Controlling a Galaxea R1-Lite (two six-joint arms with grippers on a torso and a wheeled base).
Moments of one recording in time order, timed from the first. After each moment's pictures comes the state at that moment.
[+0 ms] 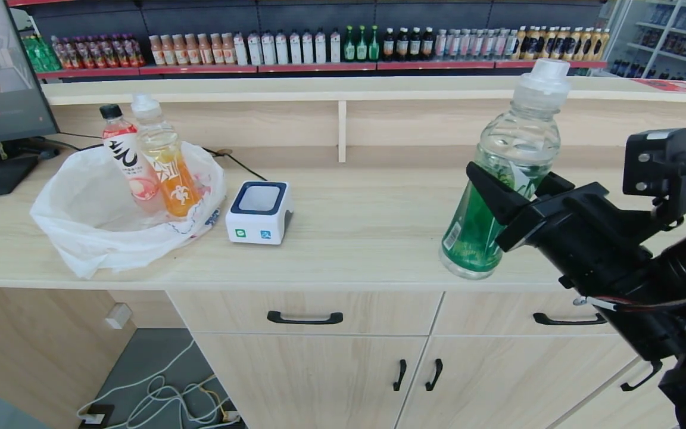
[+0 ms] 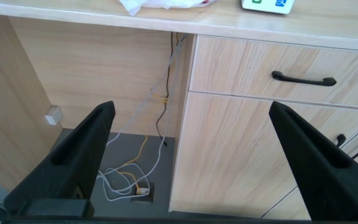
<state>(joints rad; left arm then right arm) 0.00 0.00 0.00 0.00 0.00 -0.01 0.56 1.66 -0.52 -1.57 -0.08 -0.06</state>
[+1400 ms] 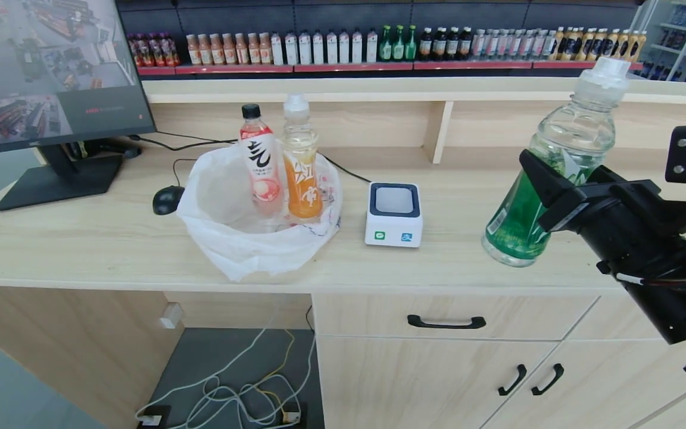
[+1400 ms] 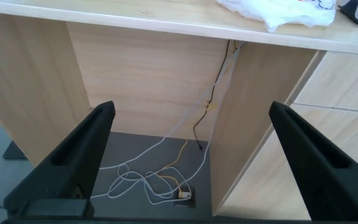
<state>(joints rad) 0.00 0.00 0.00 0.00 0.00 -0.02 0.42 1.62 -0.49 -1.57 -0.15 -0.05</state>
